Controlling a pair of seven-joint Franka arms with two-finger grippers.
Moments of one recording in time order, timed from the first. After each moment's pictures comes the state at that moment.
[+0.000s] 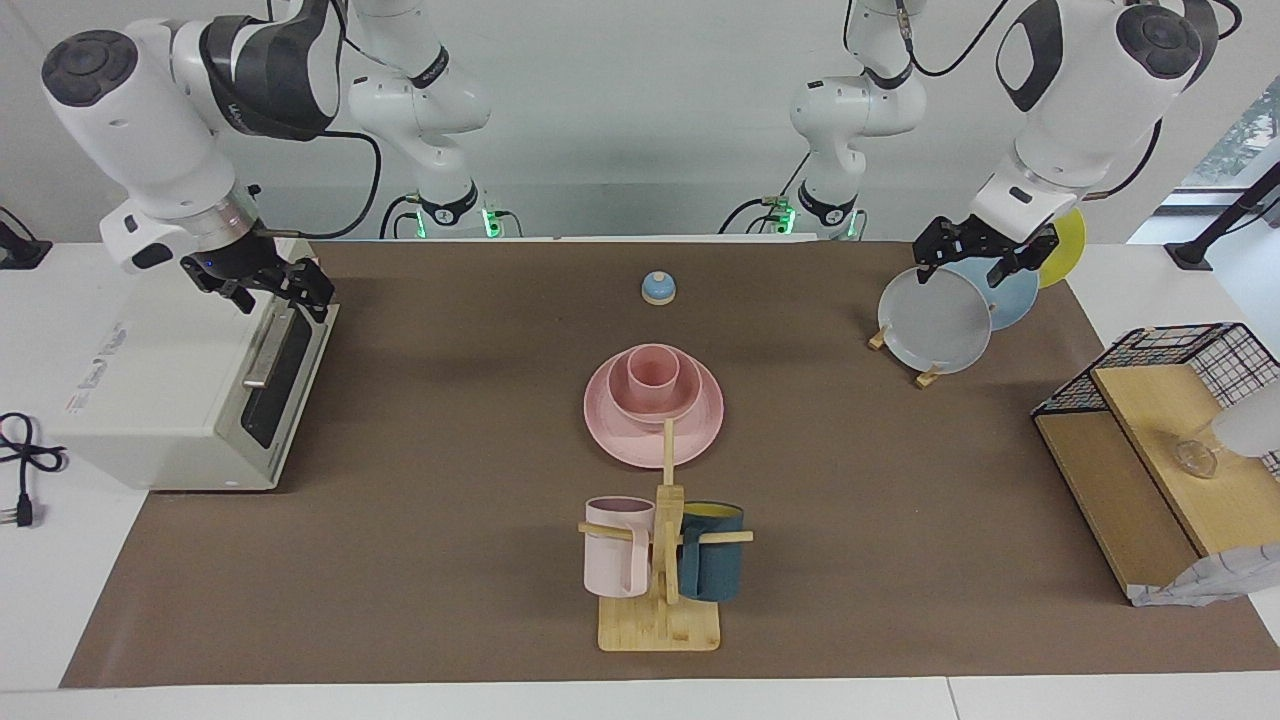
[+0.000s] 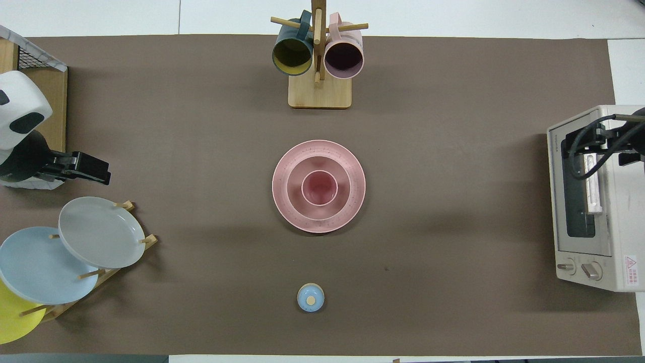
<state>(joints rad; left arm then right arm) -0.03 -0.05 -0.09 -1.68 -0.02 1.54 0.03 0.05 0.02 -0.13 -1.64 -0.03 1.62 0.07</state>
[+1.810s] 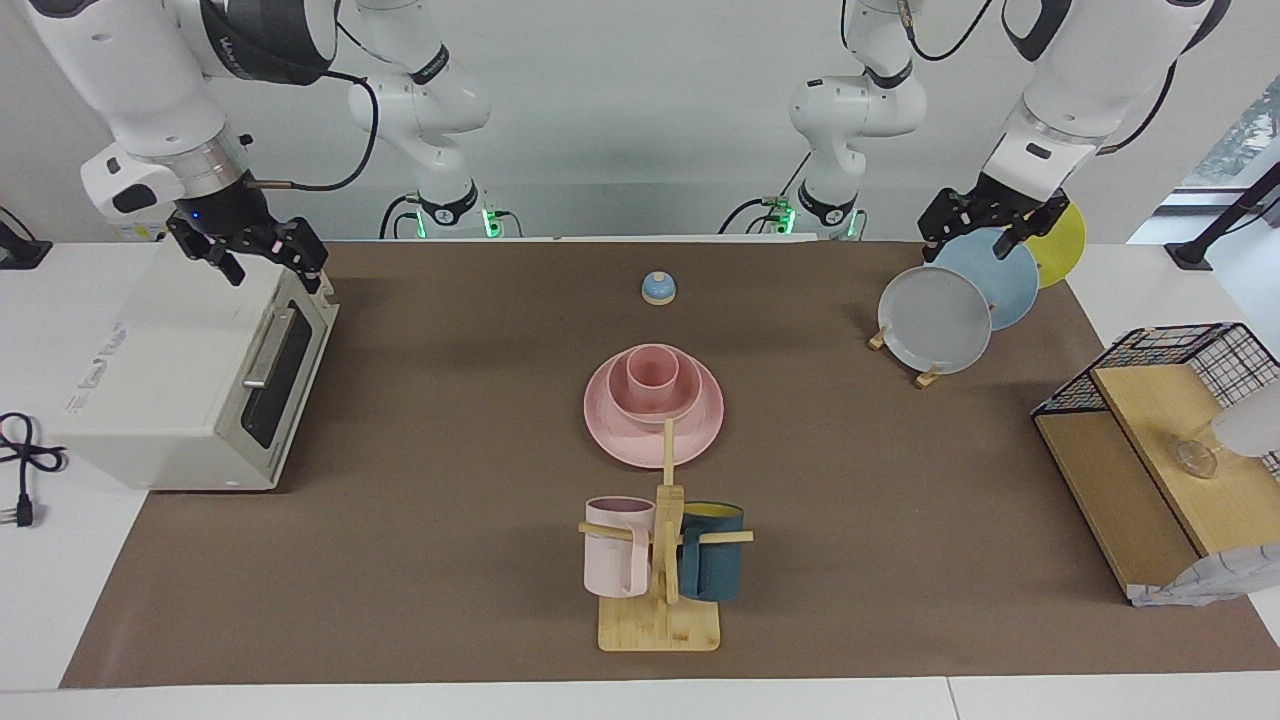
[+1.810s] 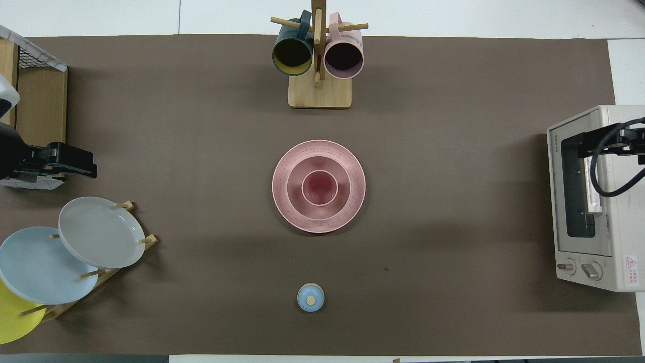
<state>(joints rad) -0.07 -0.06 -0.06 -1.61 -0.02 1.50 -0.11 0.05 -0.02 -0.13 -1.64 -0.03 1.61 0.07</state>
